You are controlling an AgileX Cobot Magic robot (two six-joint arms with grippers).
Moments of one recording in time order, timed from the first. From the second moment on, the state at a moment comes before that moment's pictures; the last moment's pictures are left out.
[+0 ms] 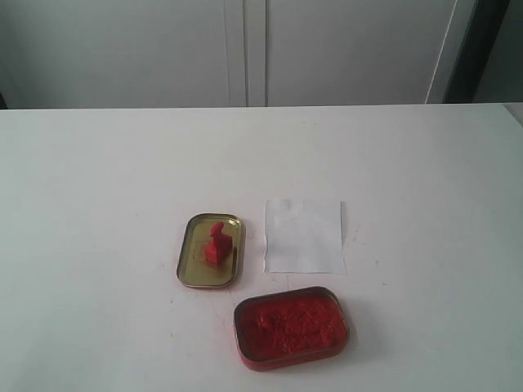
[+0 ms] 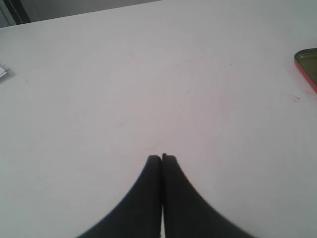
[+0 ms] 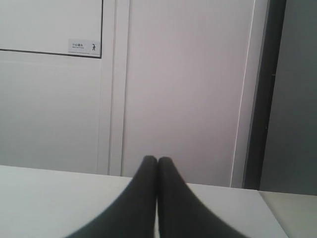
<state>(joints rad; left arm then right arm) -0.07 0.00 0.02 -0.05 0.40 0.16 0.11 0.00 -0.18 -0.02 0.07 0.00</state>
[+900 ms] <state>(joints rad) -0.07 0.00 0.02 -0.05 0.40 0.16 0.11 0.59 -0.61 0.01 0.43 0.03</state>
